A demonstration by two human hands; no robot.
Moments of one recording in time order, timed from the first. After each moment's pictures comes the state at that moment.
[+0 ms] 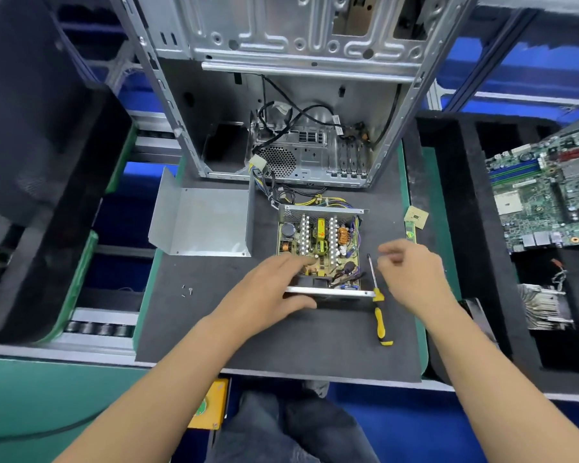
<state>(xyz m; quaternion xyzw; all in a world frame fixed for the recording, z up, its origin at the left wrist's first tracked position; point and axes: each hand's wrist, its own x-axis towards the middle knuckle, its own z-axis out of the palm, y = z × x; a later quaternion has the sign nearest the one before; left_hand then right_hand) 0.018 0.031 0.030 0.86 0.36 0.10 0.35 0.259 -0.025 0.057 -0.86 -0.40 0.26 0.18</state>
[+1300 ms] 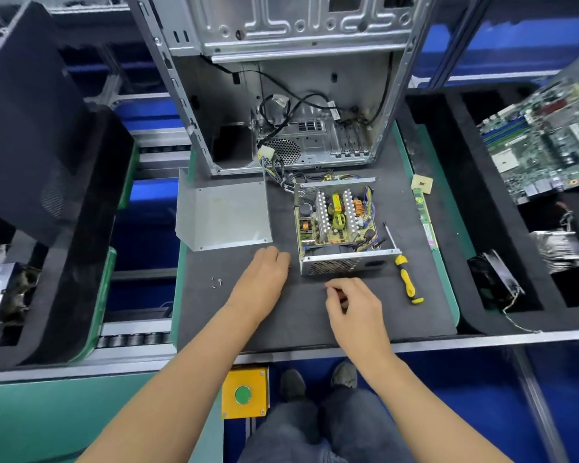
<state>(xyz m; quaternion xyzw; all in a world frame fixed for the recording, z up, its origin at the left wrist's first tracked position) -0.031 0.036 -0.027 0.91 0.39 0.01 0.16 0.107 -0.100 -0.016 -0.78 -0.44 0.23 0.38</state>
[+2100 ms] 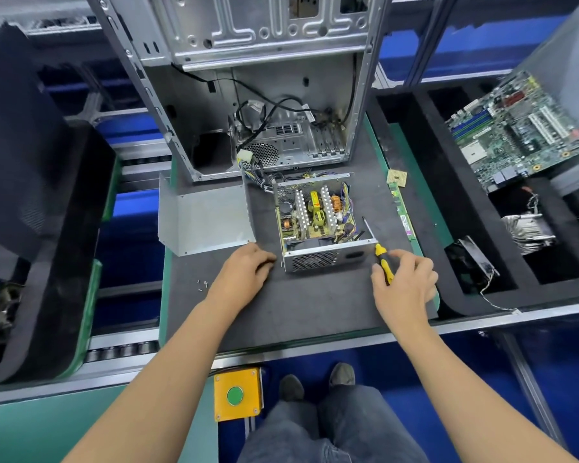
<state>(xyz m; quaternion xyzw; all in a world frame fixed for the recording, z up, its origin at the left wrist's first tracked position) -0.034 0.048 -0.021 0.86 0.41 0.11 0.27 0.188 -0.115 -0.025 -0.92 -0.29 0.07 0.26</state>
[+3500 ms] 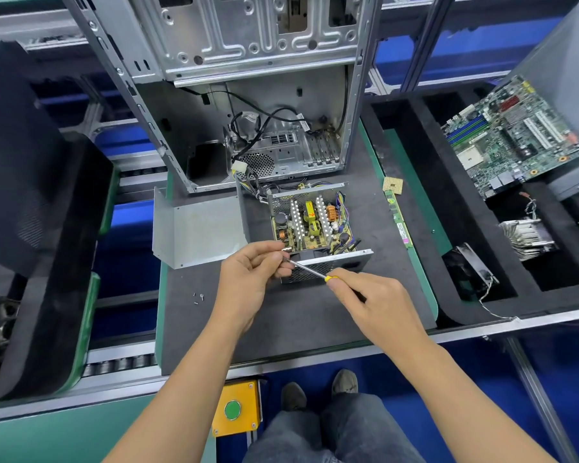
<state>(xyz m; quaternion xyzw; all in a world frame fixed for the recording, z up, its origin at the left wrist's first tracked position) -0.004 0.016 0.034 0.47 0.44 0.34 0.69 0.163 -0.115 0.037 -0.74 -0.56 0.12 0.35</state>
